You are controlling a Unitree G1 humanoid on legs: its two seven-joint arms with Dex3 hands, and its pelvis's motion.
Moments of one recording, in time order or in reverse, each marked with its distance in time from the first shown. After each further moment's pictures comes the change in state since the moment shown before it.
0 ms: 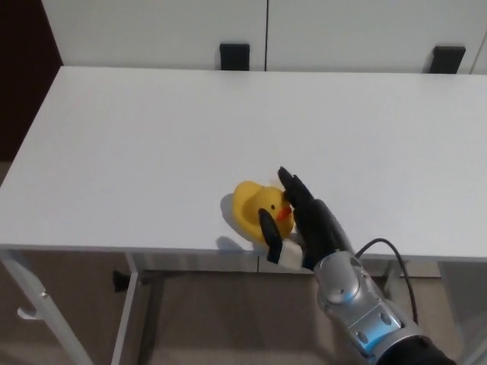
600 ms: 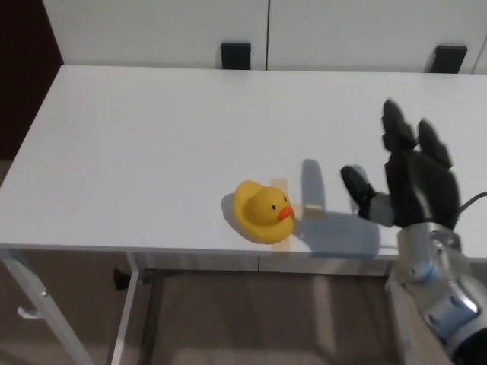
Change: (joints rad) left_arm 0.019 -0.002 0.014 0.001 -0.005 -0.001 0.000; right_arm 0.061 -0.295 0.017 -0.312 -0.235 0.110 -0.224
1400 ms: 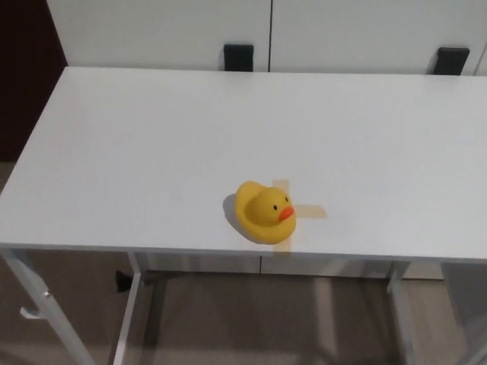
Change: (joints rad) left_arm 0.006 -0.002 0.015 0.003 -0.004 -0.006 0.000; right_arm 0.536 -0.446 -0.660 -0.021 0.196 -0.175 0.105
